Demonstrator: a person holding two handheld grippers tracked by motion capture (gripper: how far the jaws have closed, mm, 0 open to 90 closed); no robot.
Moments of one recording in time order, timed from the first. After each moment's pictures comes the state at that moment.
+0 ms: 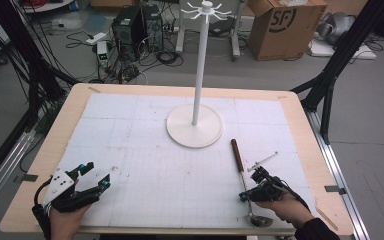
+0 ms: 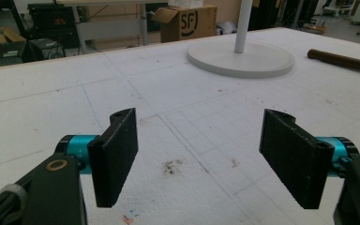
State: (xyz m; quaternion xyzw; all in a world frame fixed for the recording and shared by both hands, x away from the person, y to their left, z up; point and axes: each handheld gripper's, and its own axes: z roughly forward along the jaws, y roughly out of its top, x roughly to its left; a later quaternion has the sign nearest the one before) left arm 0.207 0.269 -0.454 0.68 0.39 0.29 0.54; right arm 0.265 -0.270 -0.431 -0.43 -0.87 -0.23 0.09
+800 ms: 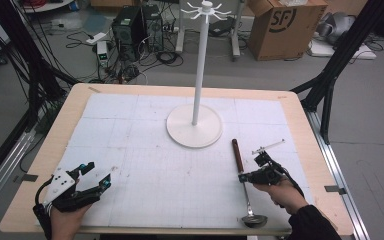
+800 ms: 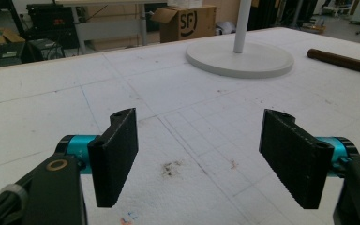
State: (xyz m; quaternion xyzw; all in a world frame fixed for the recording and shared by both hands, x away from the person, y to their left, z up) left arm 0.208 0.268 -0.453 0.68 0.39 0.29 0.54; right arm 0.304 -0.279 -0.428 -0.47 -0.83 -0.30 0.06
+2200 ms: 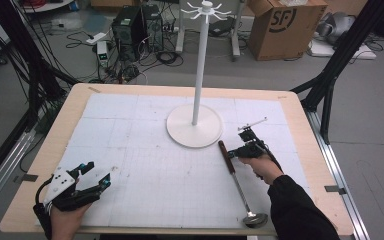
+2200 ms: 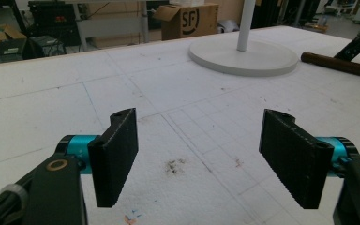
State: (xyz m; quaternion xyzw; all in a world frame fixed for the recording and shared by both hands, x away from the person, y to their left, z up) left arm 0.211 0.269 -0.456 0.68 0.40 0.29 0.54; right arm 0.384 -0.247 -0.442 -0.50 -0.82 -0.28 0.03
